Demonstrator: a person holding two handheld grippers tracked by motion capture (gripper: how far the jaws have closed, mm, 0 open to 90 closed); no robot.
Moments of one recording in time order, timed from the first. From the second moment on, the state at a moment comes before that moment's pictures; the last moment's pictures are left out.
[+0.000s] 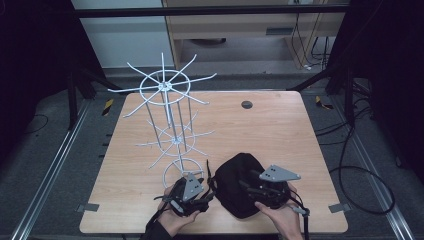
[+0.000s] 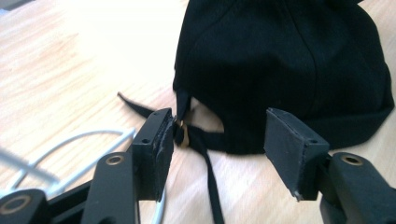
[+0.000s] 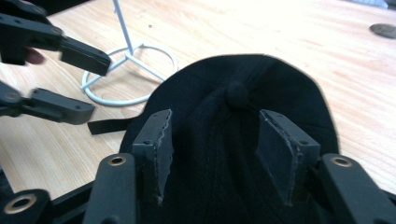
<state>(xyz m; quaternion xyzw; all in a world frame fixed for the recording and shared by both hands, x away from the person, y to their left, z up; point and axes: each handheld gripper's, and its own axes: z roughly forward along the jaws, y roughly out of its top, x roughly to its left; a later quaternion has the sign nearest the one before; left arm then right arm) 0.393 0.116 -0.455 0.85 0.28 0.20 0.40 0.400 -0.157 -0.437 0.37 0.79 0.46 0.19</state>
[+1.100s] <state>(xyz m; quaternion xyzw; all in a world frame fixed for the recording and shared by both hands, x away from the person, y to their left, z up) 0.387 0.209 -0.455 0.81 0.34 0.22 0.41 0.418 -0.152 -0.444 0.42 0.80 0.39 0.18</state>
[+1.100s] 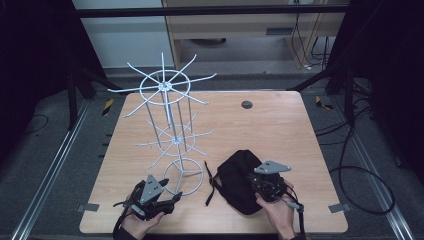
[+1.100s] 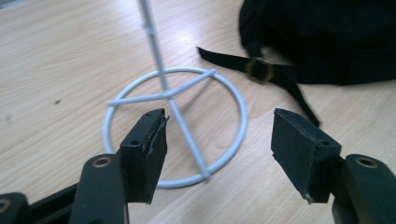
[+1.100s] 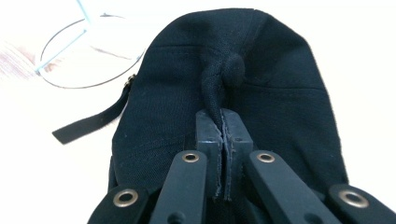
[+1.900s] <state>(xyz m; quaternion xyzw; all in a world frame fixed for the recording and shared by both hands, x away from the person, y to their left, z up) 0.416 0.278 -0.463 0.77 0.44 0.23 0.41 0.410 -0.202 -0.401 0.39 0.73 0.50 0.25</state>
